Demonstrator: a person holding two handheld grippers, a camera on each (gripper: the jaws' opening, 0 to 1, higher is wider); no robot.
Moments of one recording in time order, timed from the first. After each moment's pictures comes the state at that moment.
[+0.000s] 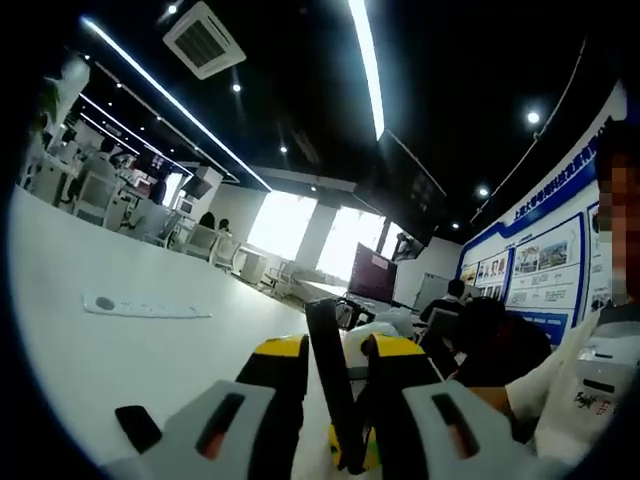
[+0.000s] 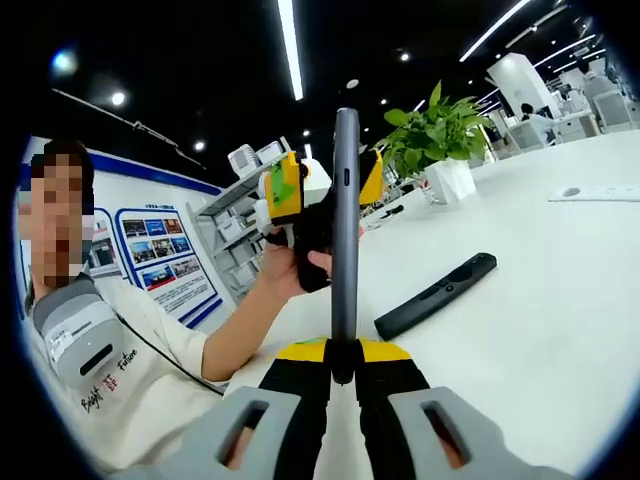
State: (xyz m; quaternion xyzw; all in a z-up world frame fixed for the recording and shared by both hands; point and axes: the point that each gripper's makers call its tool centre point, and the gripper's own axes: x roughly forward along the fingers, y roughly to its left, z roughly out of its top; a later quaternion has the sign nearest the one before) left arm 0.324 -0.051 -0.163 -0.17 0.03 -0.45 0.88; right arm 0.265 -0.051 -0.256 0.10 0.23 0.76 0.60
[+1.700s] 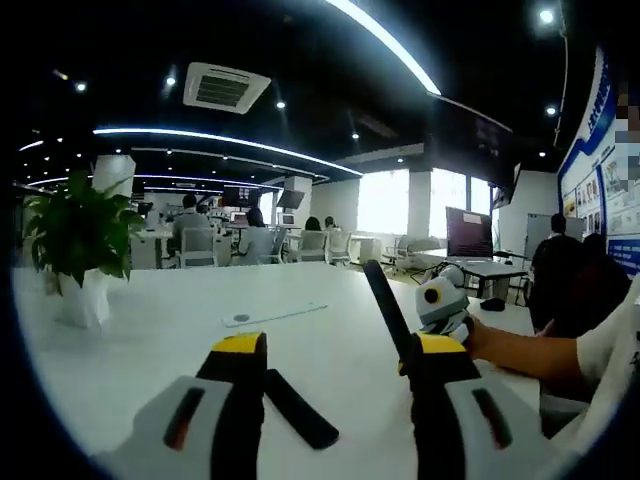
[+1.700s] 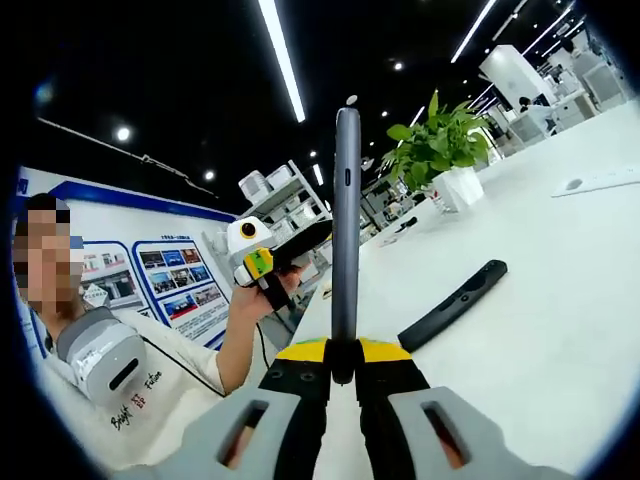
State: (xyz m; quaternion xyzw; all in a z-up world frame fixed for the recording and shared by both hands) left arm 0.254 0.039 -0.158 -0.04 0.04 -0.22 0.97; right arm 0.262 -0.061 -0.232 0.17 0.24 0.77 0.57
